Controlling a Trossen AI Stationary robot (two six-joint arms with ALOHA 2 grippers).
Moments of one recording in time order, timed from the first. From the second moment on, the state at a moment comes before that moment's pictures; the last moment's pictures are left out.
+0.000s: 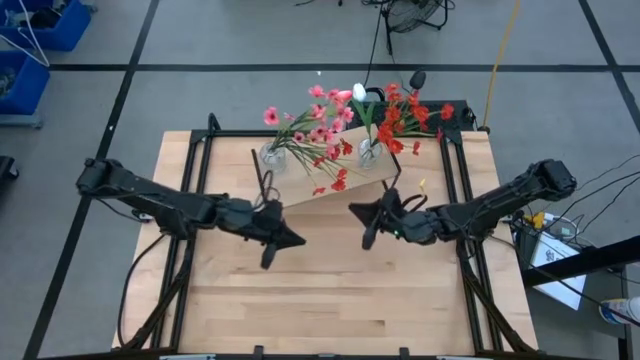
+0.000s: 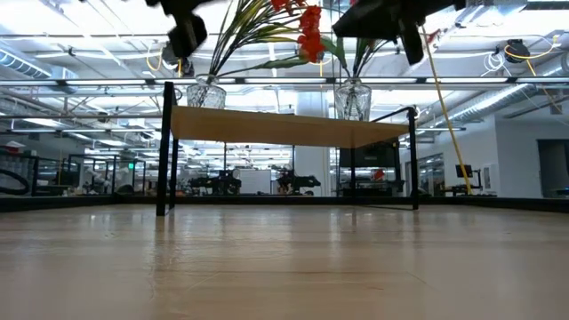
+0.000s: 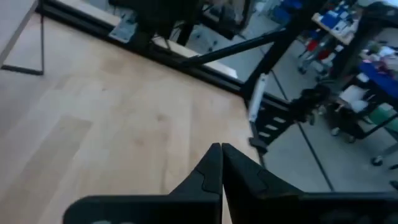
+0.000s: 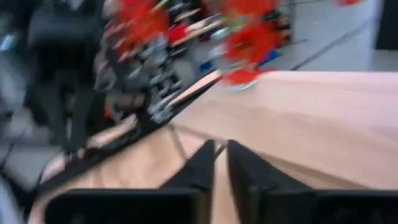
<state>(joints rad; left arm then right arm) -0.23 1.23 0.79 0.14 -0.01 -0.51 0.33 1.27 0.74 0.28 0.74 0.54</state>
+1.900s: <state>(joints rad) -0.37 0.00 0.20 -0.16 -0.39 -0.24 0.66 0.00 0.02 0.53 1.19 -0.19</state>
